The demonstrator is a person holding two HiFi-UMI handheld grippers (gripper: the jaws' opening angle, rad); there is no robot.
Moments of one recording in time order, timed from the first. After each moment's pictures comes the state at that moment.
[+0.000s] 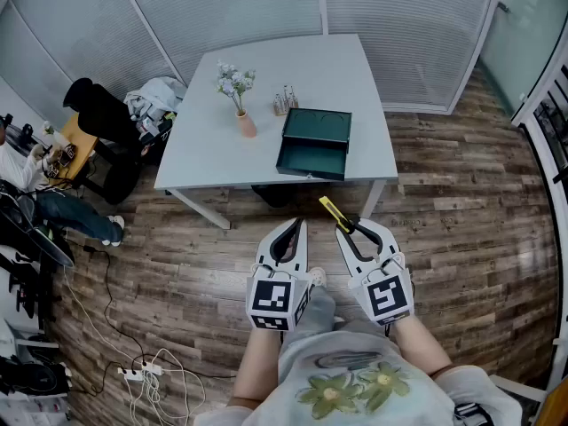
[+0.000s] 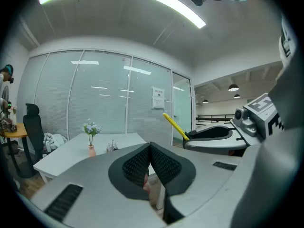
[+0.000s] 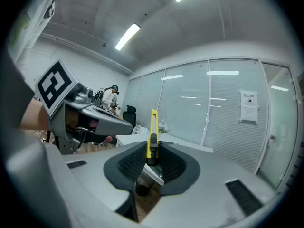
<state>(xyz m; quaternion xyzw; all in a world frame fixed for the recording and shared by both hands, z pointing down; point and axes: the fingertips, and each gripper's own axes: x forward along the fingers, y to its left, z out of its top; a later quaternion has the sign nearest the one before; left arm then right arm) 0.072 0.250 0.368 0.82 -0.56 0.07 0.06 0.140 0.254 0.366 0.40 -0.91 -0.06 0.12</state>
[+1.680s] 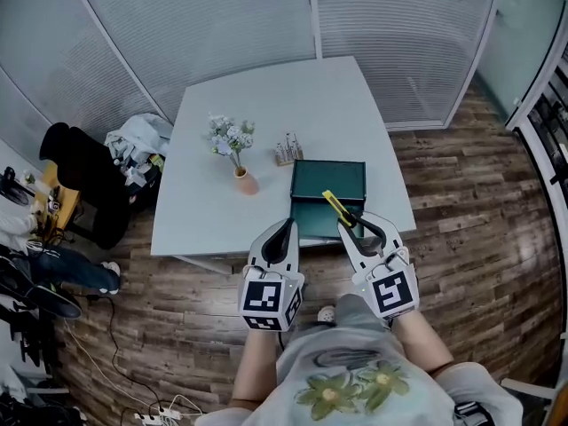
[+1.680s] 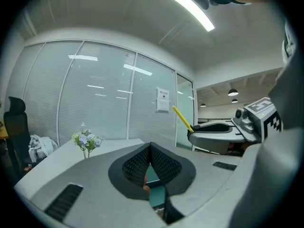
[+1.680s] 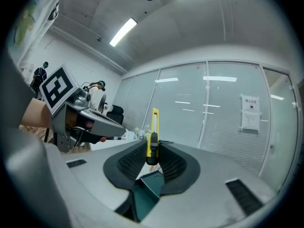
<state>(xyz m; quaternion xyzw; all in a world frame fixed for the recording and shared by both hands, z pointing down) -0.023 0.019 0.358 0.84 -0.54 0.05 0.06 0.066 0.023 0.342 0.44 -0.89 -0.11 0.10</state>
